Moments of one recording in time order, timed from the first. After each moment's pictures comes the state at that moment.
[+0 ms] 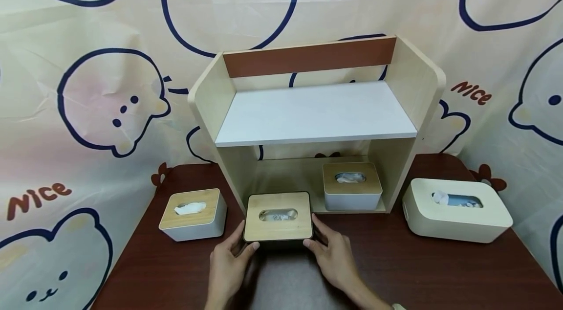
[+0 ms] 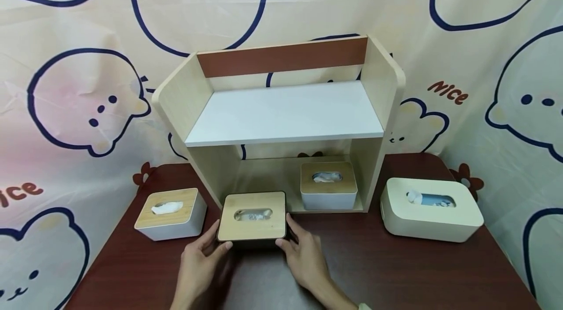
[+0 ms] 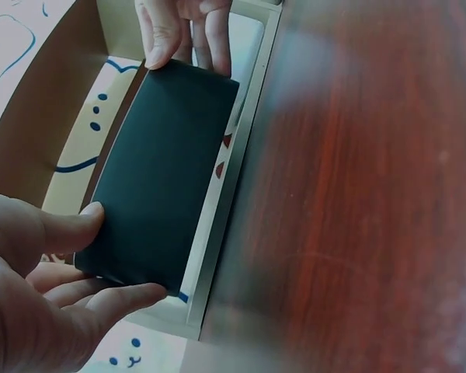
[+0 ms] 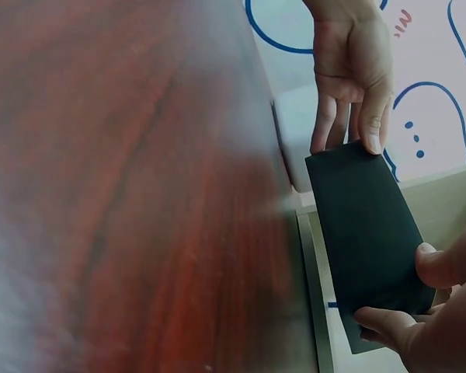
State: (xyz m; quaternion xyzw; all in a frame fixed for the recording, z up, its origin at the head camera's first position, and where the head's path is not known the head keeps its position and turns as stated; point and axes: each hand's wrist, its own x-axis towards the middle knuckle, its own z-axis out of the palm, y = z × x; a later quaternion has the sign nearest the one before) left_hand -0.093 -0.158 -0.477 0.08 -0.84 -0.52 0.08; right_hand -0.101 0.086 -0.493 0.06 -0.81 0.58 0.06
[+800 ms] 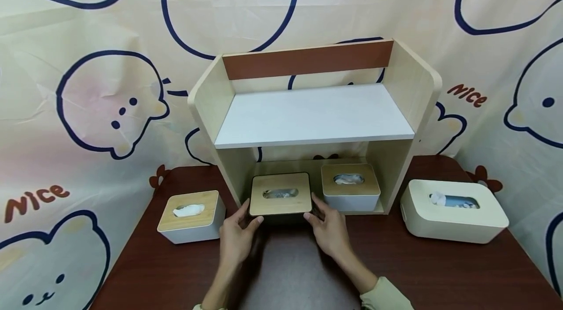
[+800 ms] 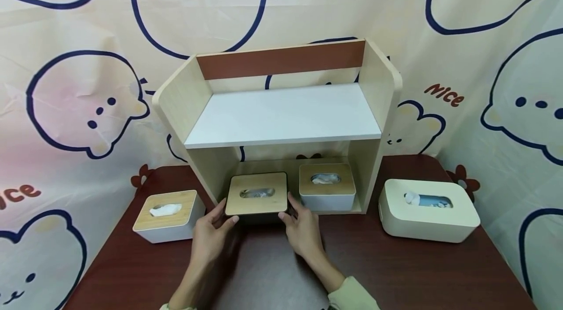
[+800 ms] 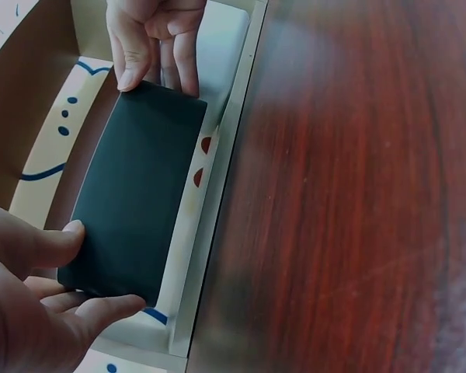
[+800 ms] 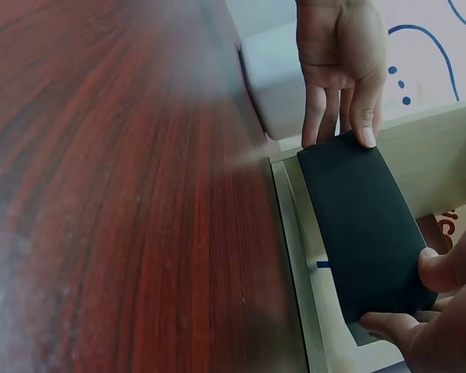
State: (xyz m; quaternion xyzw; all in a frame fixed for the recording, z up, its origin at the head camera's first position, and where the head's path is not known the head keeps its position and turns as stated) left_hand -0.148 -0.147 -0.480 0.07 -0.86 -0.49 0.11; right_hand -0.153 0.085 -0.486 0.01 -0.84 0.55 0.06
